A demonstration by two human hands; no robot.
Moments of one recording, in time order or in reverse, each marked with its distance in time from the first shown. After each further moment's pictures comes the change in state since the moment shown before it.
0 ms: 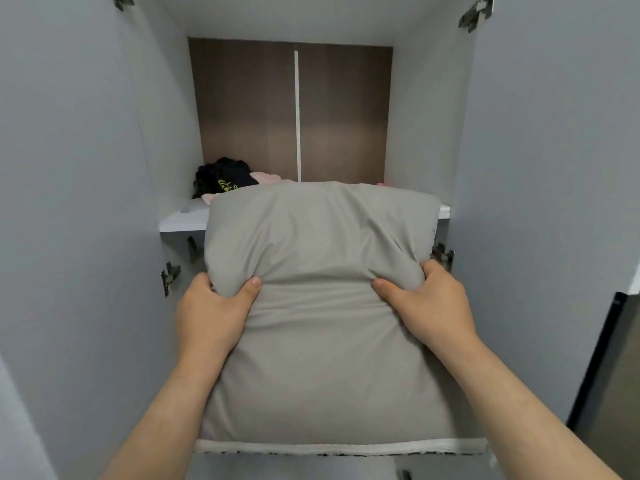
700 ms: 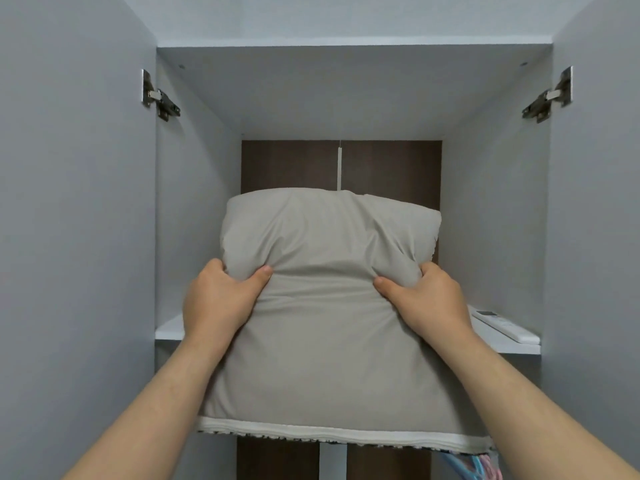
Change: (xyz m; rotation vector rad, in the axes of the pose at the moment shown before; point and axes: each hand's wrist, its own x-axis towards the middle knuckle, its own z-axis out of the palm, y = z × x) left_hand 0.202 0.059 0.092 0.198 0.243 0.102; right_hand 0.246 -0.064 0.071 0.083 0.017 -0.238
